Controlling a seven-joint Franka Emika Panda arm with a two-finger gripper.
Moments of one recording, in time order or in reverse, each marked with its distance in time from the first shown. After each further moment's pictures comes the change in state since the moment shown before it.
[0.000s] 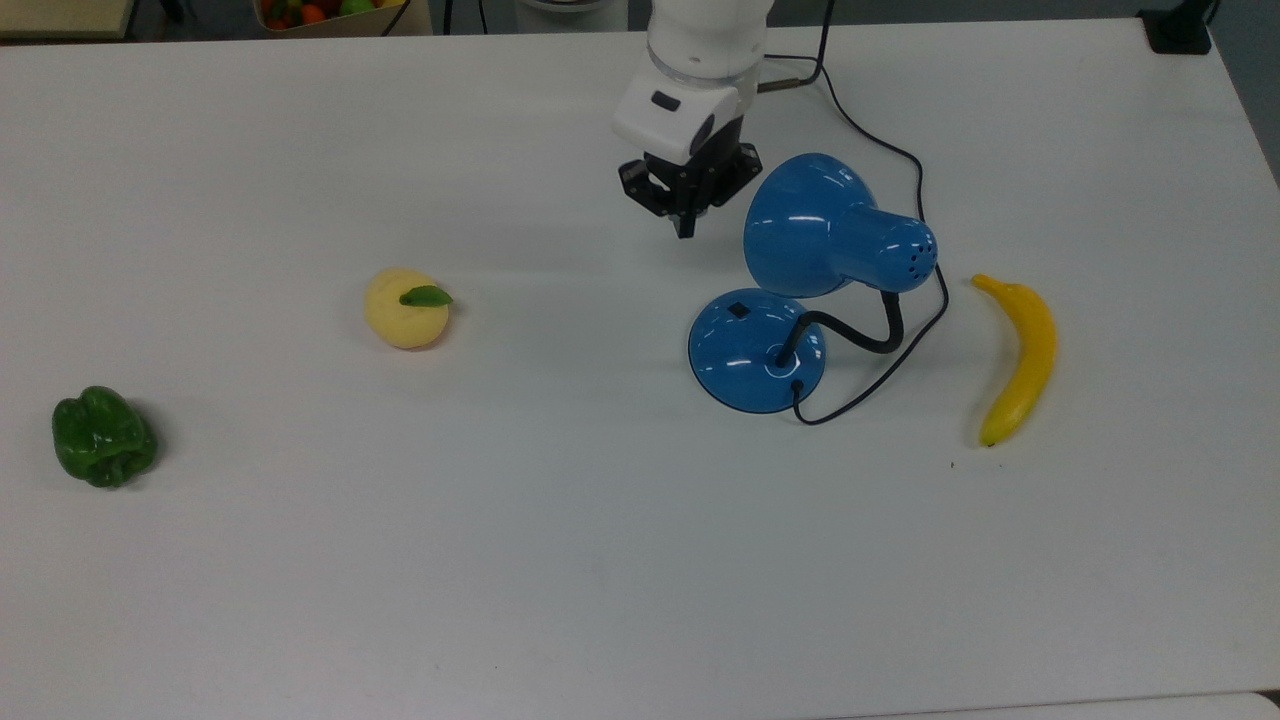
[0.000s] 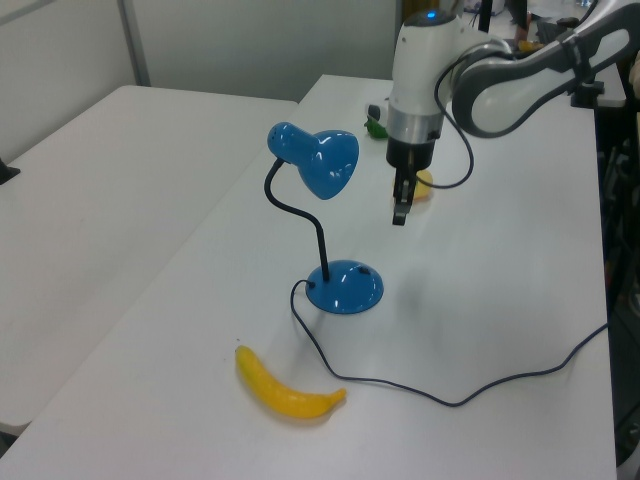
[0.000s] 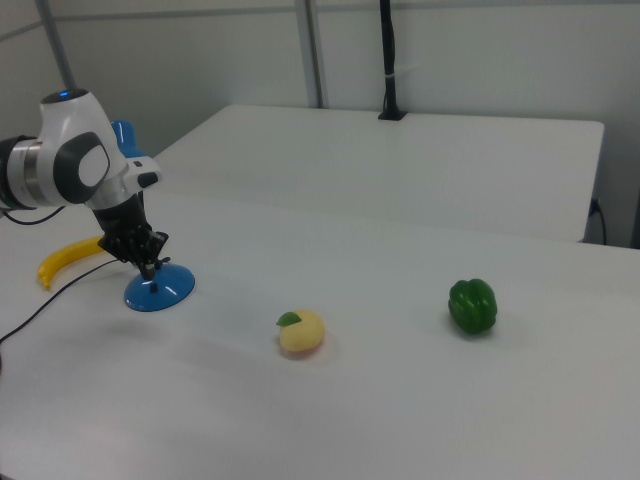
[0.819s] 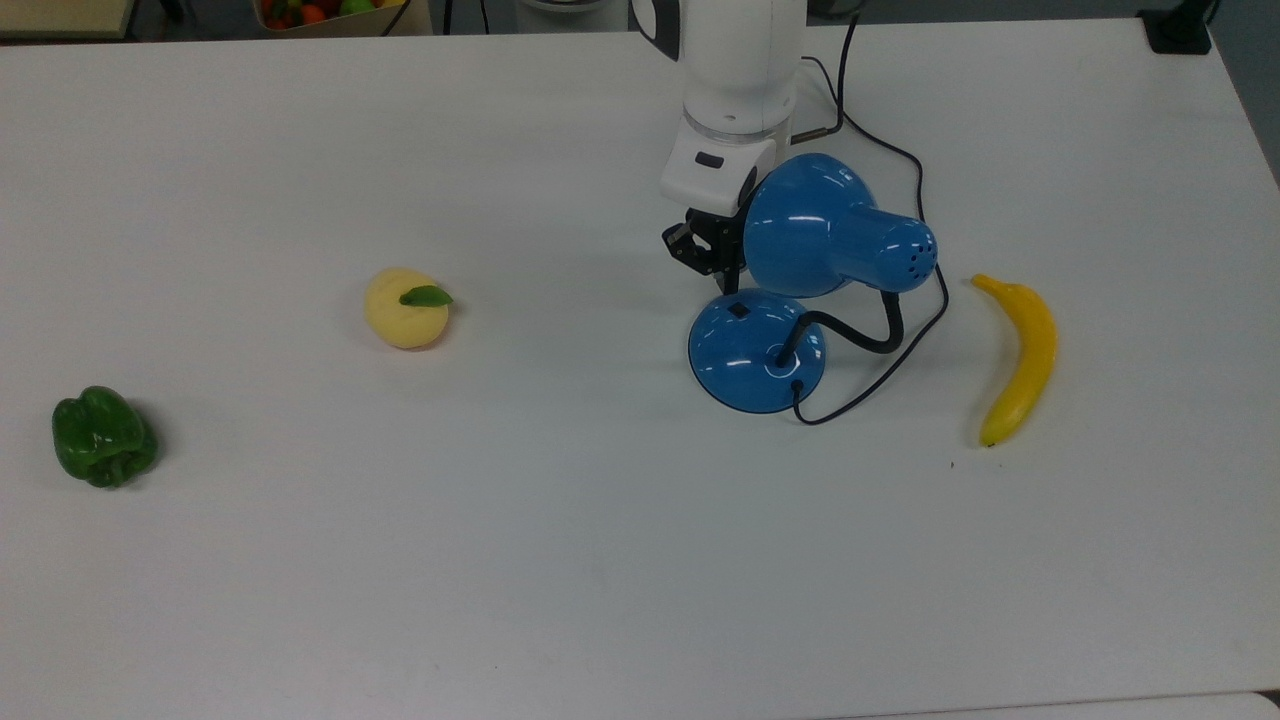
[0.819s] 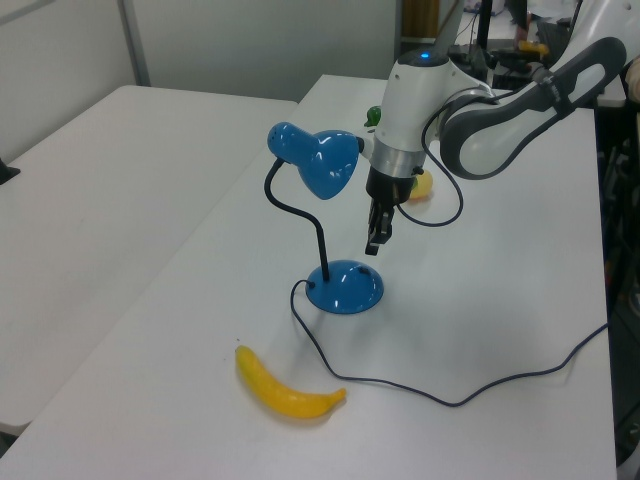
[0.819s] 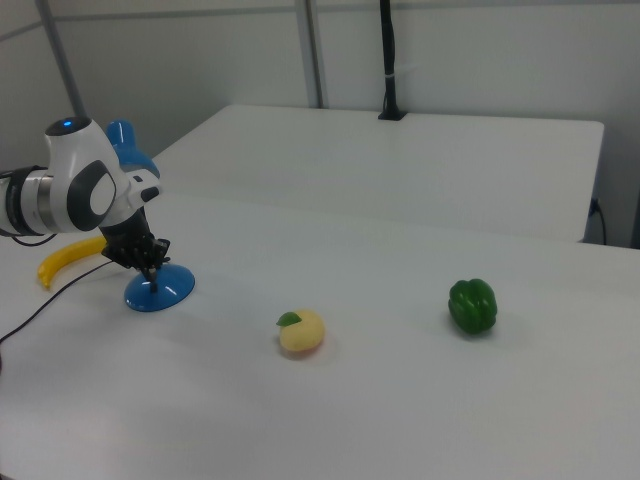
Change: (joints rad) arm 0.002 0.108 0.035 -0.001 0.000 0.223 -0.063
